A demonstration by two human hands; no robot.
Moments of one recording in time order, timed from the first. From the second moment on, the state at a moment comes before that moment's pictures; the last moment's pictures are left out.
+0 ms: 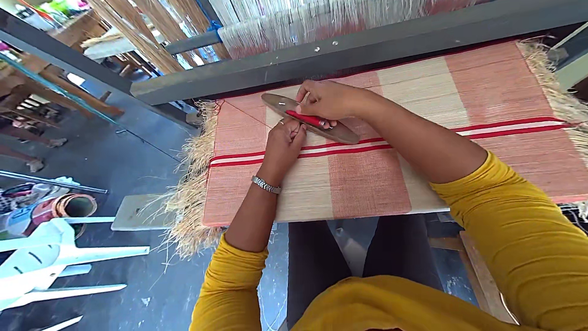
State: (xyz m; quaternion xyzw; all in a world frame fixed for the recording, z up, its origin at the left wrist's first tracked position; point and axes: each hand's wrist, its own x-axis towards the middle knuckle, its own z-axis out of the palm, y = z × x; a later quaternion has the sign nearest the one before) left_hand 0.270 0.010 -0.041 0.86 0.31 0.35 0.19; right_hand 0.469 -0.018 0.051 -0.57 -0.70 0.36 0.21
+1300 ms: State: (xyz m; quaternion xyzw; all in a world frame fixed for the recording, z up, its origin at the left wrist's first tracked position) left_hand 0.272 0.009 -0.038 0.87 0.30 0.34 0.18; right_hand 0.496 -0.013 0.056 -0.47 -0.73 0.48 0.14
